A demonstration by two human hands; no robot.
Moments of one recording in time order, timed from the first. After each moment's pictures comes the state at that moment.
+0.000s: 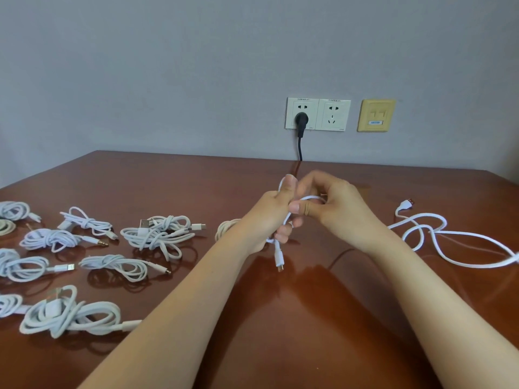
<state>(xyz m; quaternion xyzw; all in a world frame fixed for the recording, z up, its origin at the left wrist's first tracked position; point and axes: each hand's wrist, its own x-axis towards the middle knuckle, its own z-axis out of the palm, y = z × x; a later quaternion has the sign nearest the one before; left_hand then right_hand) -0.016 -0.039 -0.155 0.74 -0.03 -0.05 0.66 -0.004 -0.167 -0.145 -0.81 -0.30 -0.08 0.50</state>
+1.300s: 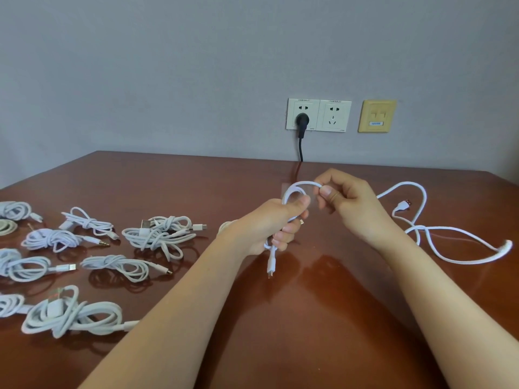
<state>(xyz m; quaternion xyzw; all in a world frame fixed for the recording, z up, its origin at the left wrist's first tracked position) -0.014 -0.032 -0.158 0.73 -0.04 -0.15 0.67 0.017 -0.185 -0.155 -0.81 -0.29 -0.13 0.49</state>
